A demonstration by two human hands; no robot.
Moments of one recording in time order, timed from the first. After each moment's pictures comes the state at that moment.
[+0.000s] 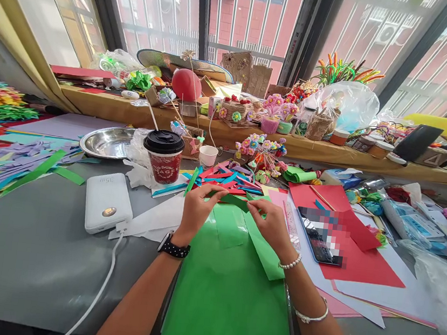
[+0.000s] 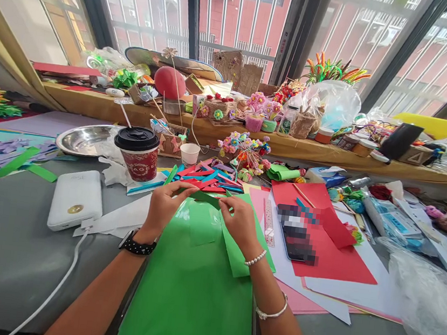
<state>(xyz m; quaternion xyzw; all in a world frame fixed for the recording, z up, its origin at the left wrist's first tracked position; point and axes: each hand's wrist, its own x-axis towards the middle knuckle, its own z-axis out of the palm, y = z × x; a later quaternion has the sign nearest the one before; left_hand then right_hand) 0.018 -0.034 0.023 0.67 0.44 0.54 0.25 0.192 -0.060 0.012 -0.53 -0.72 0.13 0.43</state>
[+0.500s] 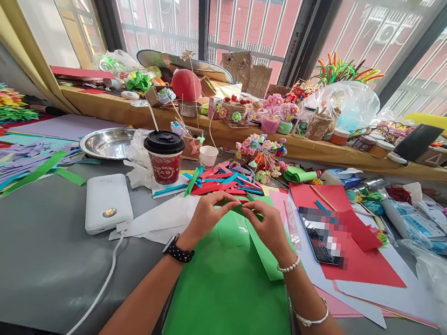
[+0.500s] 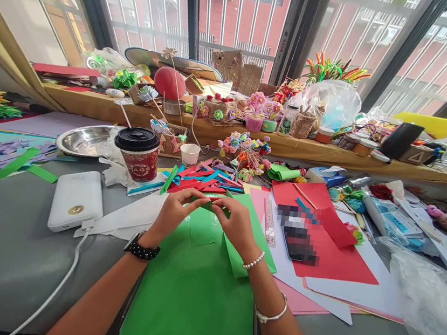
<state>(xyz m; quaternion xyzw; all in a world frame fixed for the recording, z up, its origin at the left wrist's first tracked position) 0.028 -0.039 0.020 0.72 0.38 0.48 0.32 0.181 -0.068 0.021 -0.49 -0.73 0.17 0.44</state>
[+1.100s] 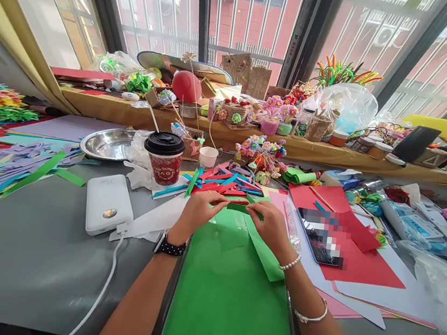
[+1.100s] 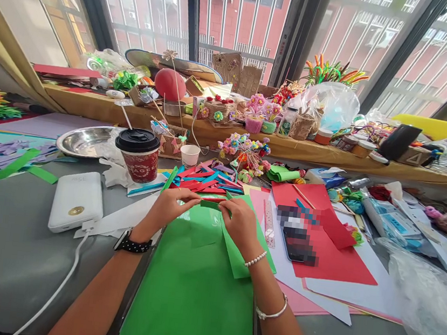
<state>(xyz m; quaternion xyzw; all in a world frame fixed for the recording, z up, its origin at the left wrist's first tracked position) 0.006 -0.023 0.015 0.82 0.42 0.37 0.15 0.192 -0.060 0.007 -0.55 -0.76 -0.01 0.35</state>
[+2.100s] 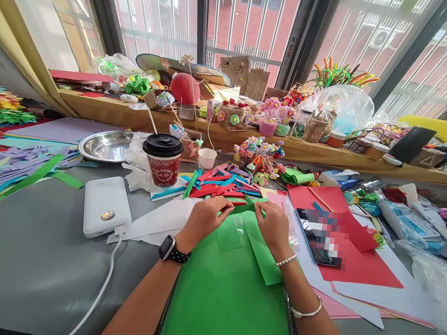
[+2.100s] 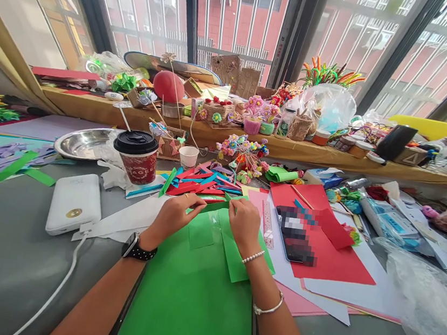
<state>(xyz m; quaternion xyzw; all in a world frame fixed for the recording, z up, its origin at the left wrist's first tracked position) 0.022 -0.034 0.013 0.85 0.42 0.33 0.04 0.197 -0.054 0.000 -0.64 -0.69 -0.09 0.33</state>
